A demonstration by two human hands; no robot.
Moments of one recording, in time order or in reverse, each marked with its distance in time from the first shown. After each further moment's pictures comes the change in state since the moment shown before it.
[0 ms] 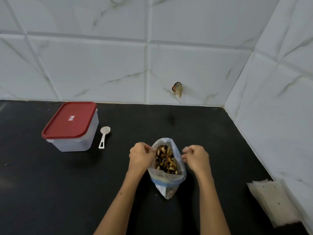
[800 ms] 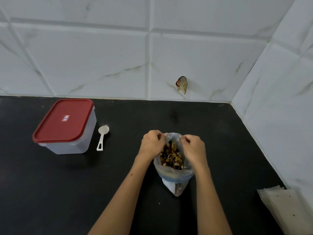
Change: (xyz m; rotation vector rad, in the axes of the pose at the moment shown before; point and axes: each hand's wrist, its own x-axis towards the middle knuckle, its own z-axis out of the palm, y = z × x) left_hand 0.055 0.028 0.016 0.039 -0.149 0.149; right_hand 0.037 -0.029 0.019 -0.071 0.000 -0.123
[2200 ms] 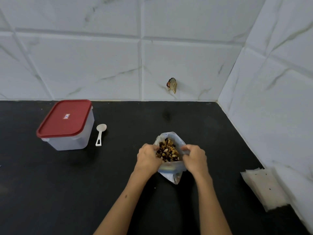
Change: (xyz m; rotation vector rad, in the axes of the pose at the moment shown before) left_hand -0.087 -0.004 0.007 0.160 -0.060 -0.005; right_hand -0.064 0.032 -0.017 -0.184 0.018 0.054
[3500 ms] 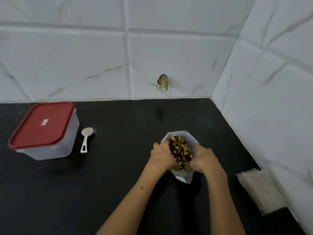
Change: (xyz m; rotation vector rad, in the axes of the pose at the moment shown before) left_hand 0.040 0.053 0.036 0.135 -0.277 -0.051; right_hand 0.031 0.016 -0.042 -0.196 -0.303 0.298
